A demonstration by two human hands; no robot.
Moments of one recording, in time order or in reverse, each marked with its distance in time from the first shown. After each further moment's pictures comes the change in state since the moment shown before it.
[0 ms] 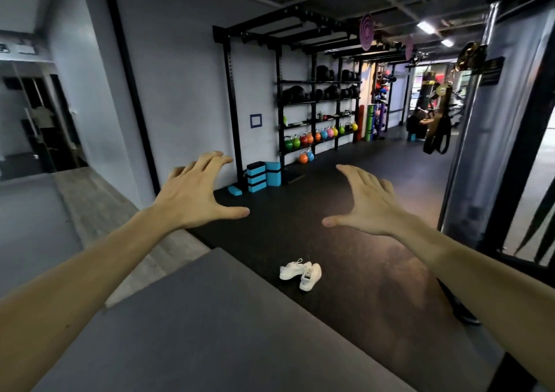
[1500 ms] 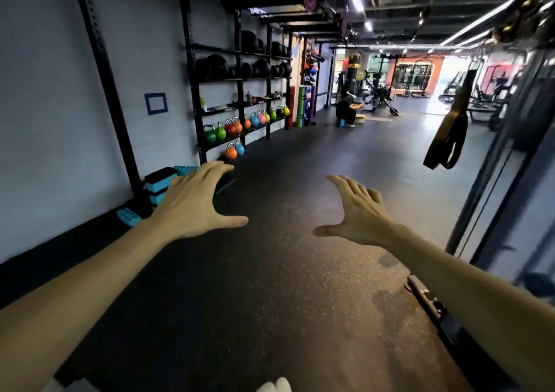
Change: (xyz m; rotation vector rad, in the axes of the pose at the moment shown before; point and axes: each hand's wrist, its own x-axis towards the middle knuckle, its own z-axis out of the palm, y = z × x) left_hand 0.915 -0.175 0.607 -0.243 -0.122 0.233; right_hand 0.804 0.449 0.447 -0.142 -0.065 0.254
